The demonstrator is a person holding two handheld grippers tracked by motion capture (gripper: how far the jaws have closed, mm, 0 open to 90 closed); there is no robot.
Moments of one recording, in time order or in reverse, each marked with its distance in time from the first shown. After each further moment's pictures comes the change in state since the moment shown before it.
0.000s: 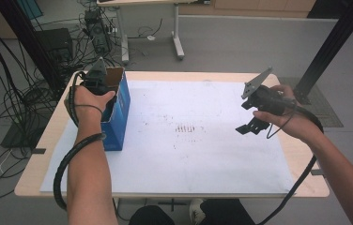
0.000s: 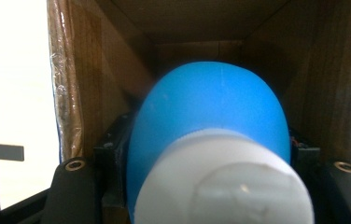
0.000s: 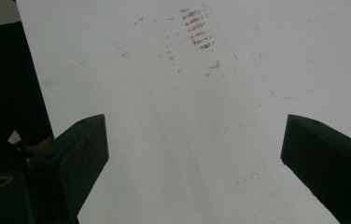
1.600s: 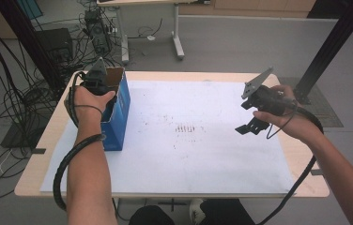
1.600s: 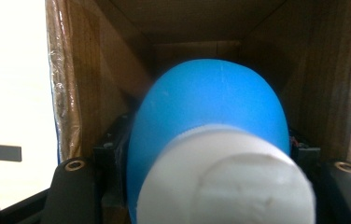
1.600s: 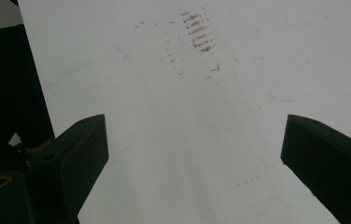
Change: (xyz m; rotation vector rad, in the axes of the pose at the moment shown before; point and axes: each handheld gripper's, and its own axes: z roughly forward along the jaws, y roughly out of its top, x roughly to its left) left arm 0.000 -0.001 -0.001 -0.002 -0.006 0.000; right arm 0.002 0.000 -0.001 -0.010 -0.003 -0.002
